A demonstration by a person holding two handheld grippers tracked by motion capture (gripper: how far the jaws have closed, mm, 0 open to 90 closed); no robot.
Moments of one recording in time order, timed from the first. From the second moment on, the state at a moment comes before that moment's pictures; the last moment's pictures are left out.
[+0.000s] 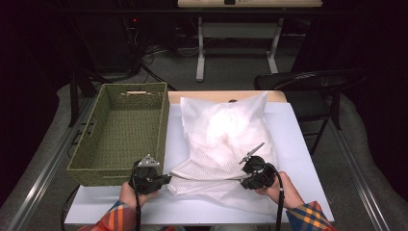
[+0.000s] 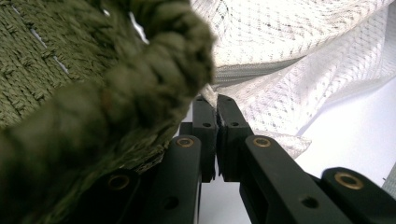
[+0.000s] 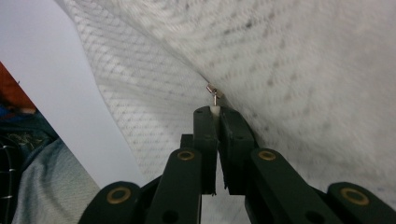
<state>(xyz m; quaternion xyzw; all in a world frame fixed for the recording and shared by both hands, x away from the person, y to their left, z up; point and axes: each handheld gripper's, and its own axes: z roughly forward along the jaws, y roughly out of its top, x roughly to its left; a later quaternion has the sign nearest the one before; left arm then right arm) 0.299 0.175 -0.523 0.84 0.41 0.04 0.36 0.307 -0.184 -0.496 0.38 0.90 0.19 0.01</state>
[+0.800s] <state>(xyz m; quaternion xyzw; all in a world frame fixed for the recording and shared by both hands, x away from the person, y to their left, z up) 0.293 0.175 -0.523 0.84 0.41 0.05 0.35 0.291 -0.213 -0.495 0.41 0.89 0.19 0.02</state>
